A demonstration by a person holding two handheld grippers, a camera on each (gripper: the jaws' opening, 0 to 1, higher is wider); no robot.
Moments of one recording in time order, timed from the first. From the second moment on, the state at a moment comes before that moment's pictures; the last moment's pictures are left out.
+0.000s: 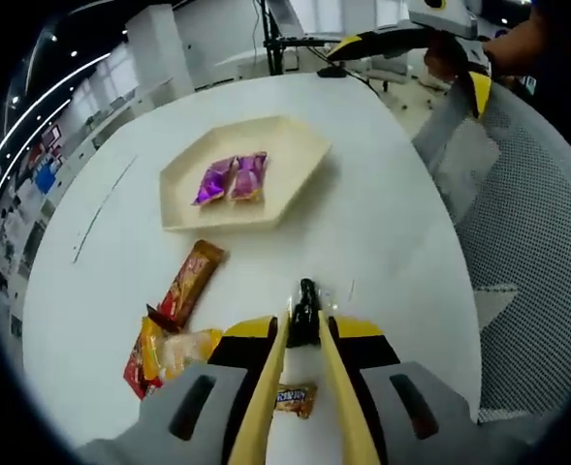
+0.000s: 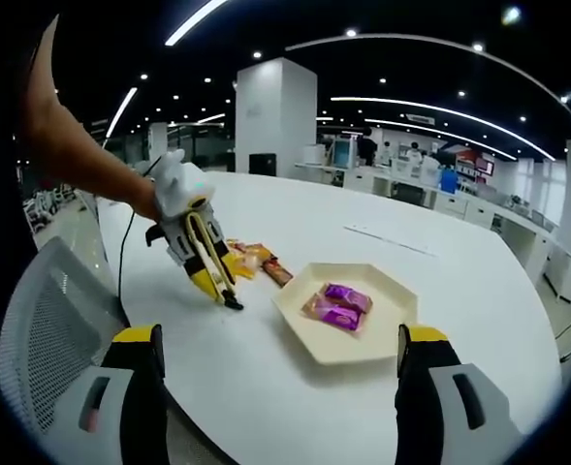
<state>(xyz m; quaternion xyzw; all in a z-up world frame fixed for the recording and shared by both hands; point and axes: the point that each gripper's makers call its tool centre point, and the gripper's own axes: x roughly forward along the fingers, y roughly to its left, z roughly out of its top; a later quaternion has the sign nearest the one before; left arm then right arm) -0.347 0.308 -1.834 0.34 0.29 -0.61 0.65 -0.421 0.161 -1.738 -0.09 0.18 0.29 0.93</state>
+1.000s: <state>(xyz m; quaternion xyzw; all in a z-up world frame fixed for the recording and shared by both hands) -0.299 0.295 -1.773 0.32 0.26 -0.57 0.70 -0.421 0.160 -1.736 -0.10 0.18 0.29 0.94</state>
